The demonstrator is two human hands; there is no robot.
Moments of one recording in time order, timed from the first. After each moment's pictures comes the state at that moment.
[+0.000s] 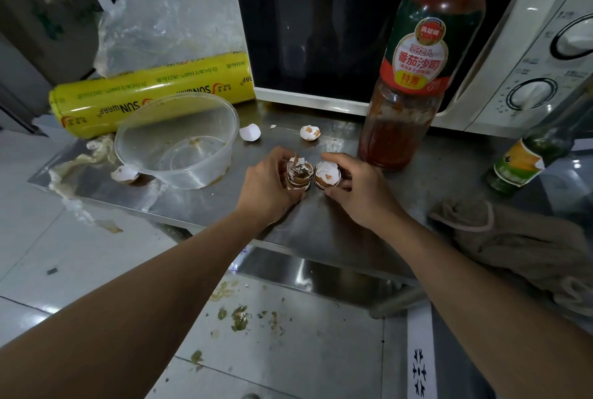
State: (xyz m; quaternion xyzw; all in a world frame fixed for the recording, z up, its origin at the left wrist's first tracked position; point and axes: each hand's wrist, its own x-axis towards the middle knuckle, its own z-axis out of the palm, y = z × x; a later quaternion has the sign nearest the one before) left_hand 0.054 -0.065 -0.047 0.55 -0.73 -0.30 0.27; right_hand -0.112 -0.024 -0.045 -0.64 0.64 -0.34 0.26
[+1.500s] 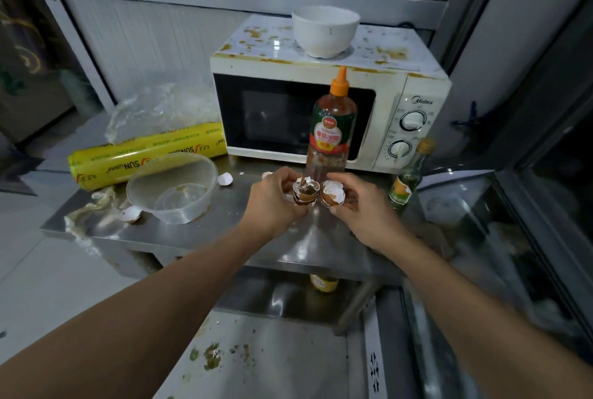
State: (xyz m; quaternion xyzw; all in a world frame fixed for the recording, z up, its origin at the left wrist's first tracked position) left_hand 0.018 0.020 0.089 0.47 -0.75 -0.35 0.31; right_hand -0.143 0.084 0.093 -0.58 0.69 -0.35 0.24
